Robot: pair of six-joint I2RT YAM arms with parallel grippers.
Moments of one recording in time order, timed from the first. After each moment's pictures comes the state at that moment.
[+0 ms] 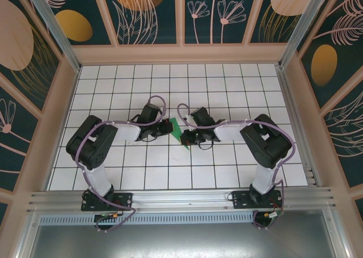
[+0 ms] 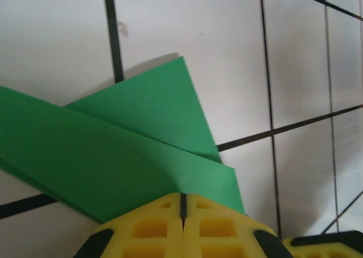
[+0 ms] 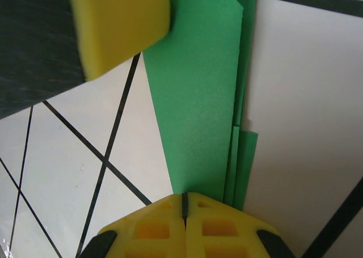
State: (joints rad) left arm -0.52 1.82 0.80 0.17 0.35 -0.70; right arm 0.70 1.81 0.86 -0.05 -0.45 0.44
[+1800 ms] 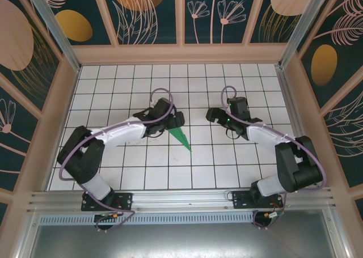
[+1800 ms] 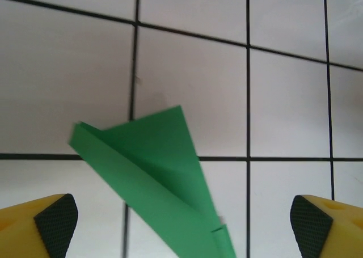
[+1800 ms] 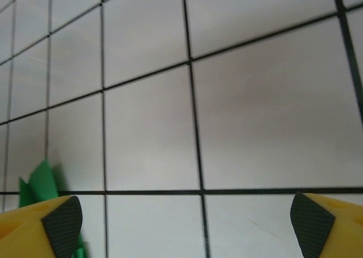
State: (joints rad) left arm -0.73 1.68 1.04 -0.30 -0.13 -0.85; right arm 0.34 1.44 0.69 -0.05 -0.17 0.60
